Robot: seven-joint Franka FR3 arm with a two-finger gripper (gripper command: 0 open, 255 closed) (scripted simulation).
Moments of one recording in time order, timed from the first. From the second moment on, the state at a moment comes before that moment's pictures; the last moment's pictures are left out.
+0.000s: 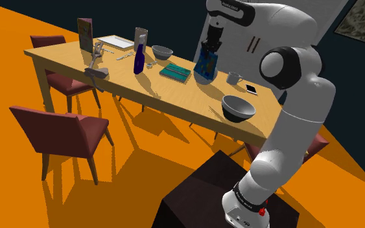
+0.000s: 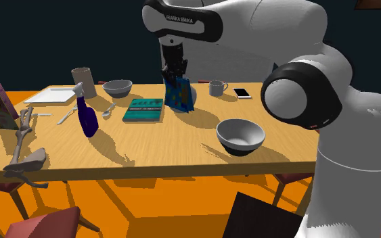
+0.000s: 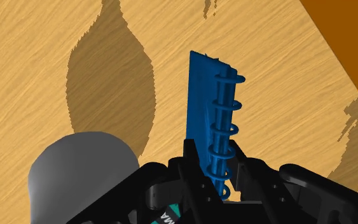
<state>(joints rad) -0.19 0.22 -0.22 -1.26 -0.08 1.54 -0.20</state>
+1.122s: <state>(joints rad) -0.21 -0.18 -0.24 -1.61 -0.17 1.50 -0.27</state>
